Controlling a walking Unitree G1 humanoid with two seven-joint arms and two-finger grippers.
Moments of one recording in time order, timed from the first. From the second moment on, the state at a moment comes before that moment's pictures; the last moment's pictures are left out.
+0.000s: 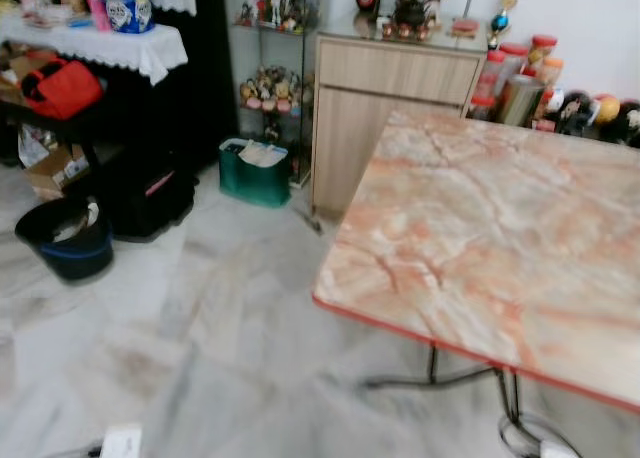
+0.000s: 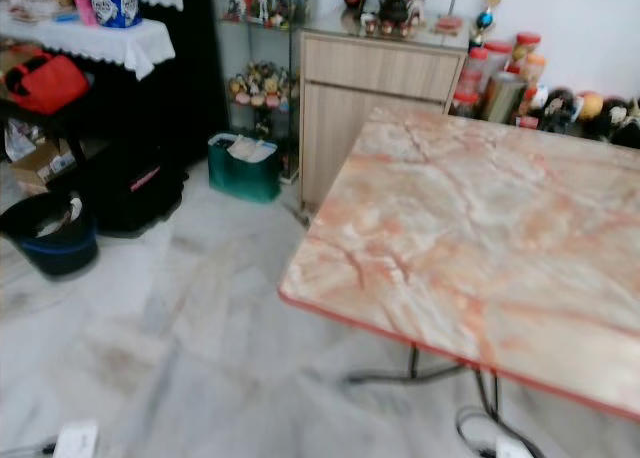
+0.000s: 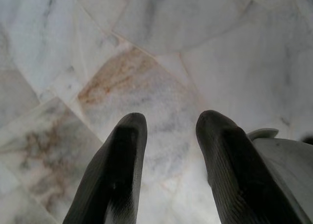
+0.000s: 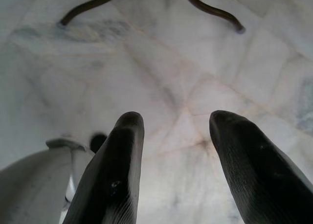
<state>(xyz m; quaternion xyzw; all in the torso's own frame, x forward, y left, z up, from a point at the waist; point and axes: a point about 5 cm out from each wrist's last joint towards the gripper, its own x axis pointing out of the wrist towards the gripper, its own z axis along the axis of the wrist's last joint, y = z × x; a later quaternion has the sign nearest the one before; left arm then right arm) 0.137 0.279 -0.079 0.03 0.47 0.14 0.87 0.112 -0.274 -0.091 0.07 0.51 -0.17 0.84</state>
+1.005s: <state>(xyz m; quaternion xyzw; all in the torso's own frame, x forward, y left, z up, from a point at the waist) 0.120 0.277 -0.086 0.03 0.49 0.14 0.86 0.119 -0.274 -0.089 0.08 0.50 -0.17 0.85</state>
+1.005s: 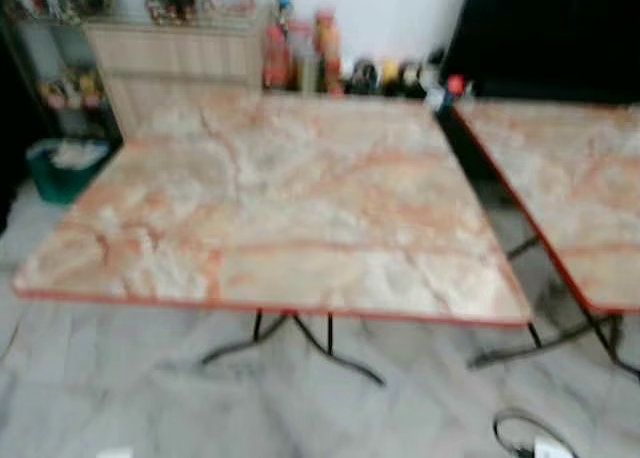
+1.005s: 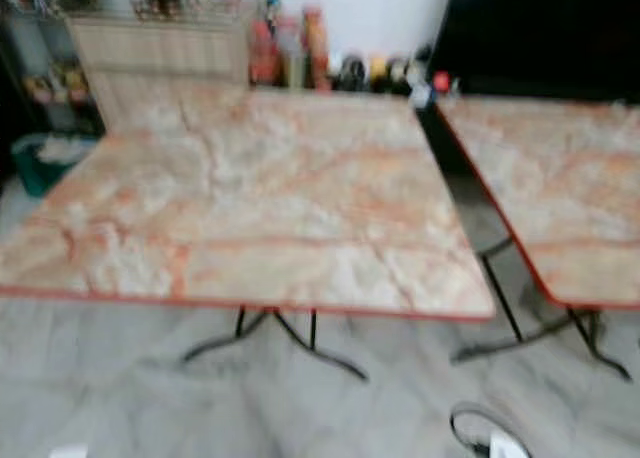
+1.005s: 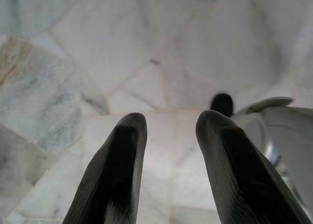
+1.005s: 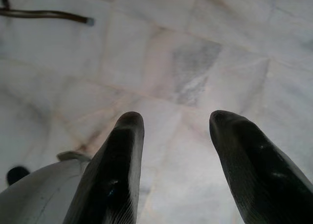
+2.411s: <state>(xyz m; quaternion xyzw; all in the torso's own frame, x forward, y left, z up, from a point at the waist) 0.093 0.280 -0.092 0.02 0.53 0.13 0.84 0.107 -0.272 -0.092 0.07 0.51 -0.16 0.84</state>
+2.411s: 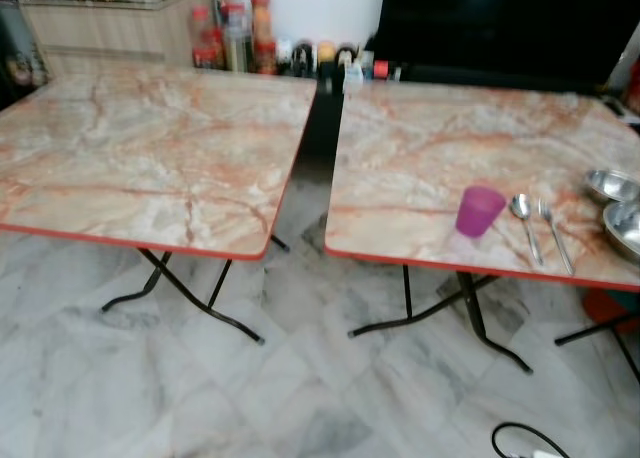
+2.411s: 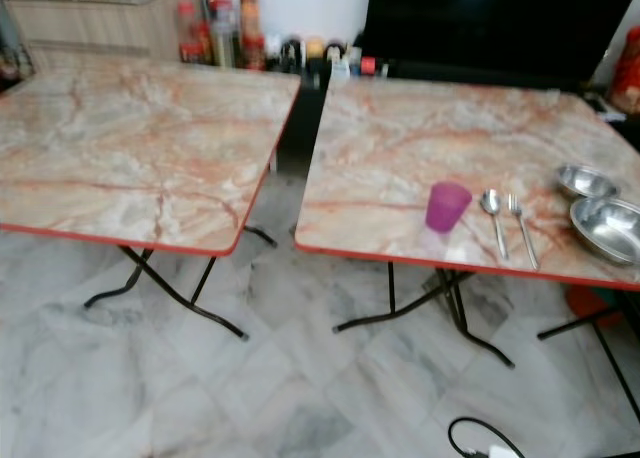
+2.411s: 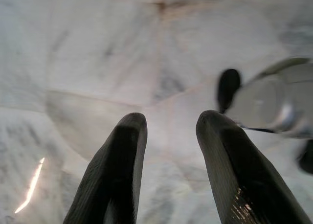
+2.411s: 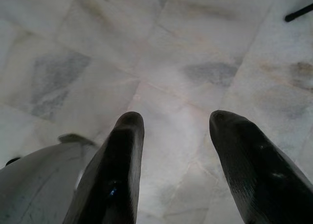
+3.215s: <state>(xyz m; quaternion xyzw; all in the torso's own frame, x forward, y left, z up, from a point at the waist) 0.120 0.281 -0.085 0.03 0.50 0.13 0.86 0.103 -0.275 -0.093 0.08 0.51 -0.19 0.84</state>
